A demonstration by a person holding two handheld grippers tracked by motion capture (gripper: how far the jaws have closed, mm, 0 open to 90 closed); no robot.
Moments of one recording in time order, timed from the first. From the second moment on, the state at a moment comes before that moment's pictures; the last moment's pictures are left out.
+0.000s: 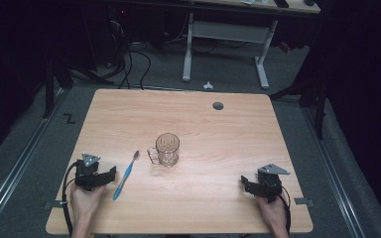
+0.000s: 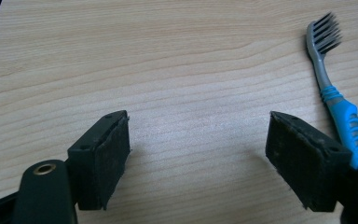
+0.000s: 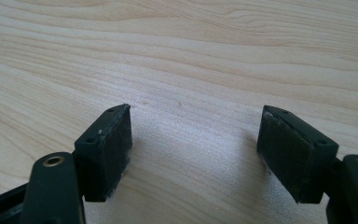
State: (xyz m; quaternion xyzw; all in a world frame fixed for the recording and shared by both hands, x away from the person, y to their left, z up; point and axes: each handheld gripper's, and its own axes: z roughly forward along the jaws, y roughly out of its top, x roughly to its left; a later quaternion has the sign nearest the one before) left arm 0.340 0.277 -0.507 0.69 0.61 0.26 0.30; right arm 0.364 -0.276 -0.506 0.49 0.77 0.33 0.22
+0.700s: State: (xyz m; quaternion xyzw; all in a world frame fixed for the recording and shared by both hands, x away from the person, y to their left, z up) left arm 0.319 0.269 -0.487 0.70 0.59 0.23 0.33; right arm 0.363 -0.276 -0.506 0.49 0.78 0.33 0.22
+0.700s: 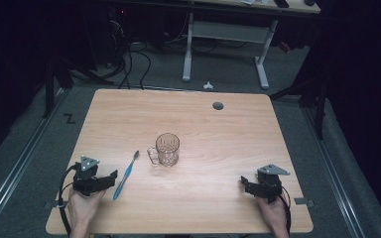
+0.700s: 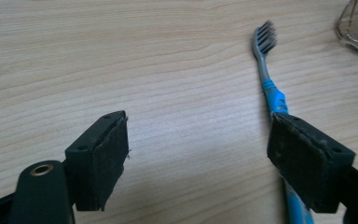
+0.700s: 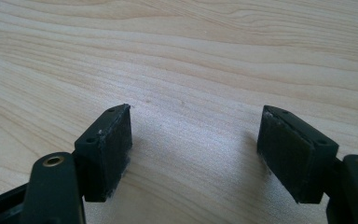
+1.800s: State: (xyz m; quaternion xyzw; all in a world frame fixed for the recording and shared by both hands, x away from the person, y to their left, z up) left arm 0.322 0.220 -0.453 0.77 0.53 0.20 0.29; right arm 0.363 -0.276 -0.506 0.49 0.78 0.33 0.22
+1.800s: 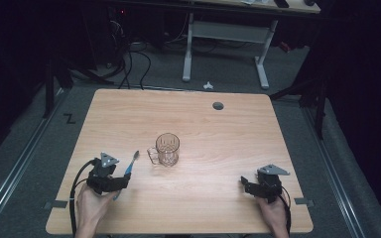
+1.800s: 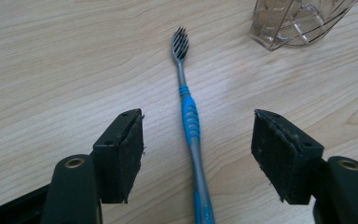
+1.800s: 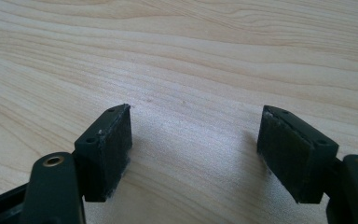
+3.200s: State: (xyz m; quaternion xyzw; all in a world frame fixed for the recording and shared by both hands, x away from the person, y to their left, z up) left arm 0.390 0.202 -0.460 0.81 0.54 0.14 0.17; right arm 0.362 -0.275 -0.506 0.48 0.78 0.33 0.21
